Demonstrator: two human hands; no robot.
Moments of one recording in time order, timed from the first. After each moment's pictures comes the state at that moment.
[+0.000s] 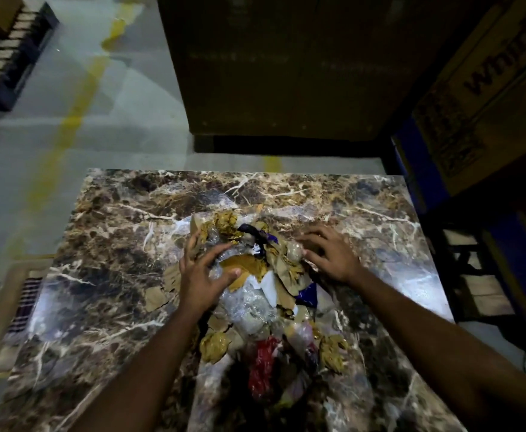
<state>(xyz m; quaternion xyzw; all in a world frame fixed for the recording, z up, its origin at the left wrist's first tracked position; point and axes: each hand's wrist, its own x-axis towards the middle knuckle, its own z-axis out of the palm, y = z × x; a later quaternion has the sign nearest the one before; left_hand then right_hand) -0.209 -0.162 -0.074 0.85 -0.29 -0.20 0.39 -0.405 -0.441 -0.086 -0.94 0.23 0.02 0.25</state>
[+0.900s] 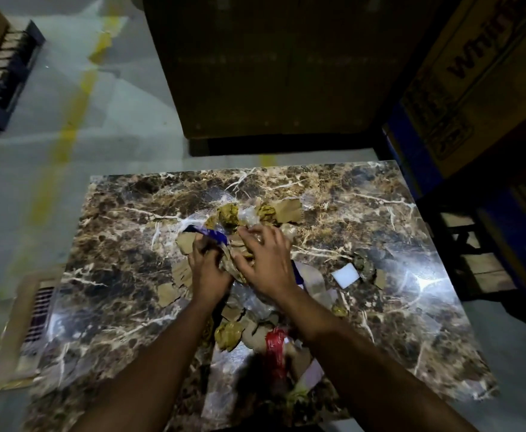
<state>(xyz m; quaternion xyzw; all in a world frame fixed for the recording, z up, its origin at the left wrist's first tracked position) -0.213 -0.162 -0.073 0.88 -0.25 -0.19 0.34 -0.318 -0.270 -0.032 -0.91 0.32 -0.09 0.24</state>
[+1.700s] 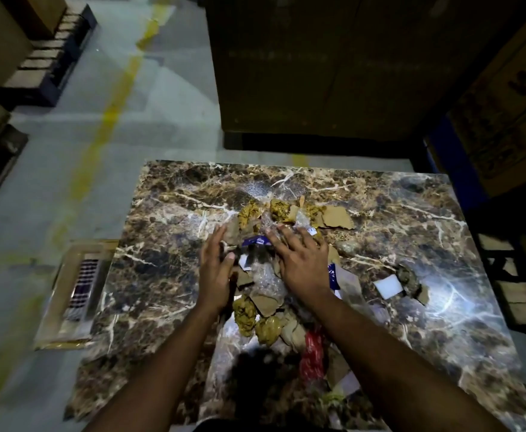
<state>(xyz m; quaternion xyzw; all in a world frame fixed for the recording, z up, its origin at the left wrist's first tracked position) -0.178 -0.089 -0.059 0.80 -0.21 -0.20 0.53 -0.299 -0.250 -0.044 -0.96 0.29 0.03 0.04</state>
